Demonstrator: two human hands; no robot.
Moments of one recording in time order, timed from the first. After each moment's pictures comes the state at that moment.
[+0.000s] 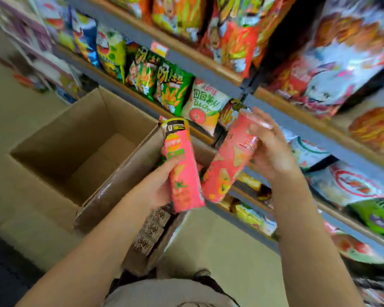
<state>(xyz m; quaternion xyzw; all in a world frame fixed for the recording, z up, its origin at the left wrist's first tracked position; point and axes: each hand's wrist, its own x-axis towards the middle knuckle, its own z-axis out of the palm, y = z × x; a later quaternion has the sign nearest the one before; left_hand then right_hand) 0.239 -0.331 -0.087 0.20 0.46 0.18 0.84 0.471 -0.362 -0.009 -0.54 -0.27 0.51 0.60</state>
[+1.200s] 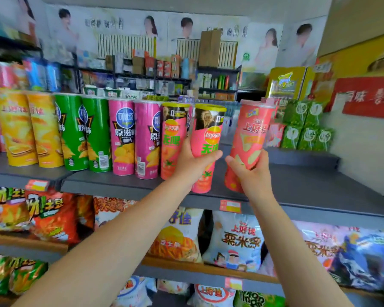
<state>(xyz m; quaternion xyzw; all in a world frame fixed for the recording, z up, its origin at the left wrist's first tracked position) 0.703 -0.417 0.273 0.66 0.15 0.46 0.58 0.809 -0.533 0.250 -0.62 -0.34 -0.05 0.70</state>
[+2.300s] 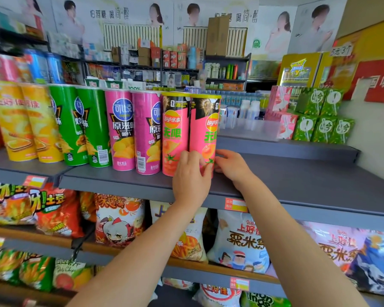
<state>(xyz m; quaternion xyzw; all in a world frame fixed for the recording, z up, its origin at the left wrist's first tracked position) 0.715 -0.410 0.211 0.76 0.24 0.58 0.15 0.840 -0.457 0.247 -0.73 -0.41 0.13 0.53</state>
